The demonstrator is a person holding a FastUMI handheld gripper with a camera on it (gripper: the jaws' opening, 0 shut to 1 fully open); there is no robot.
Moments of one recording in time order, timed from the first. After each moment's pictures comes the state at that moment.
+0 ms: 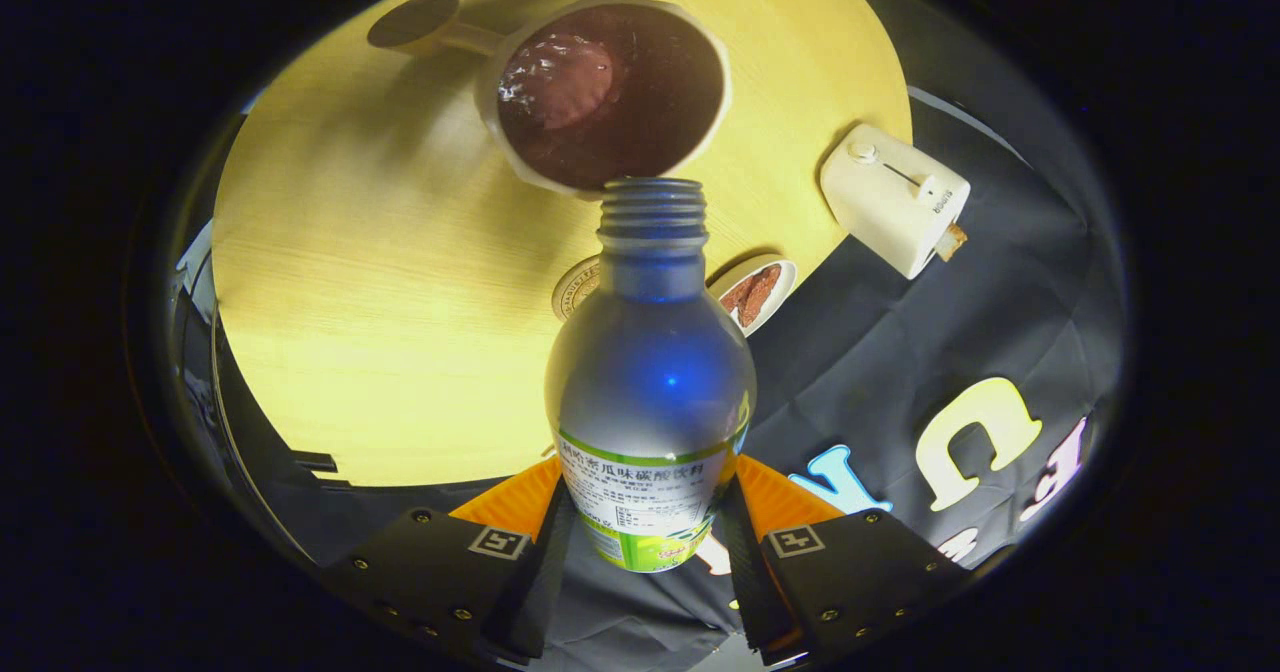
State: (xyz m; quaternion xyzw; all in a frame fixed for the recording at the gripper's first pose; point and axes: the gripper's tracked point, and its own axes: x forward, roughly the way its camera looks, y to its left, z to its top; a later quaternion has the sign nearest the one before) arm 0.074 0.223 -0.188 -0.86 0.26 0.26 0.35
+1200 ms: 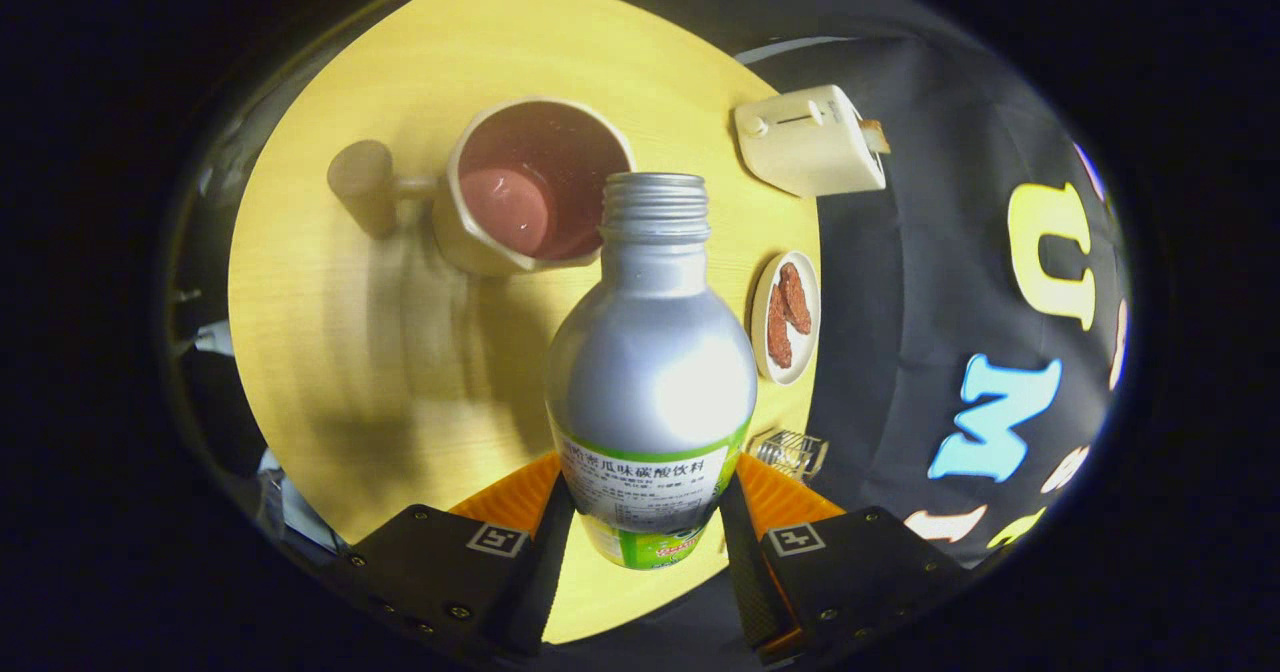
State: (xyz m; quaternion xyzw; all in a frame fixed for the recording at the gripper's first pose) arm 0.034 0.208 -0.256 -0.60 0.34 0.35 0.64
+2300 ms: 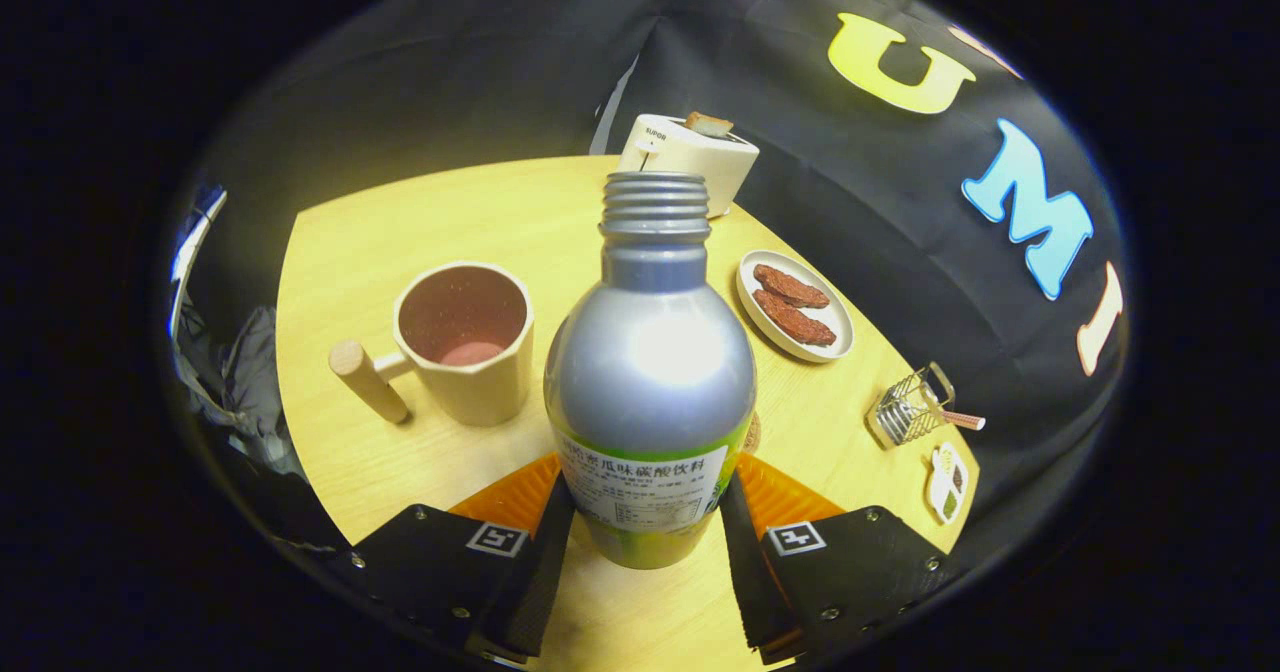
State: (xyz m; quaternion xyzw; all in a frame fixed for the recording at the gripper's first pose) arm 0.029 0.229 -0.272 -0.26 0.34 0.38 0.82
